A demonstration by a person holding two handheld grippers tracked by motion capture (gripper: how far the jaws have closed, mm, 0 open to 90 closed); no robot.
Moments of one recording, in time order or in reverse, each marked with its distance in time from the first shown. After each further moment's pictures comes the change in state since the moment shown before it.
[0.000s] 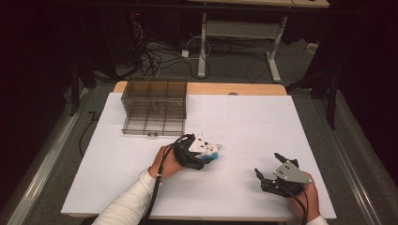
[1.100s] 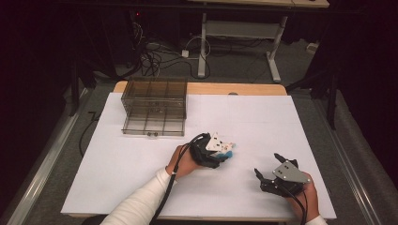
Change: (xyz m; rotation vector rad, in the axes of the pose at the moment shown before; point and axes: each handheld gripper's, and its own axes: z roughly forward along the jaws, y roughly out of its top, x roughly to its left) left arm -0.009 0.026 0.036 -0.032 -0.008 -0.004; right arm 0.001 -0.001 0.002 0.013 -0.005 0.001
